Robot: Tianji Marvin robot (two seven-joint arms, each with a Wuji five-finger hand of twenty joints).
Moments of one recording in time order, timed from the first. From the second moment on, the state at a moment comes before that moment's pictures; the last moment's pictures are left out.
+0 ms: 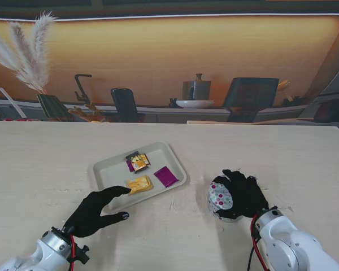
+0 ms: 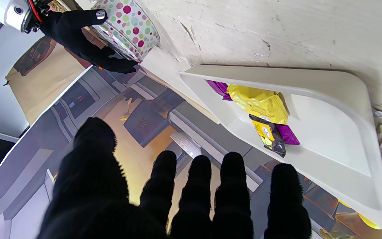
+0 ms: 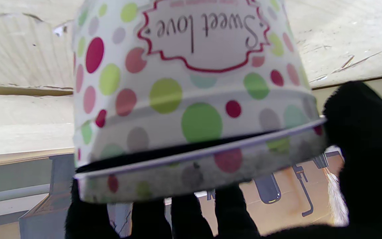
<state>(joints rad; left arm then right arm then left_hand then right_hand) 2.08 -1.10 -1.49 -1.87 0.54 -0.44 0.03 -1.87 -1.06 1.38 -1.69 -1.04 -0.13 -0.11 0.81 -0.13 0.01 0.04 0.39 0.14 0.25 0.32 0.40 0.20 0.24 0.29 0.36 0.19 0.33 0.36 0.06 0.36 0.67 0.55 0.29 -0.70 0.78 -0.08 0.18 0.00 0.55 0.34 0.19 0.11 0.28 0.18 0.18 0.10 0.34 0.25 0.03 0.39 0.89 0.60</state>
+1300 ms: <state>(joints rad) 2.08 -1.09 -1.49 -1.87 0.54 -0.43 0.02 -1.88 -1.08 1.39 -1.65 -1.00 -0.16 -0.29 0.81 -0.13 0.01 0.04 0.40 0.14 0.26 0.32 0.40 0.20 0.24 0.29 0.36 0.19 0.33 0.36 0.06 0.36 0.67 0.55 0.29 -0.74 0.85 -0.09 0.23 0.04 0.64 0.32 0.19 0.12 0.45 0.25 0.29 0.13 0.52 0.33 0.09 0.43 0.91 0.64</state>
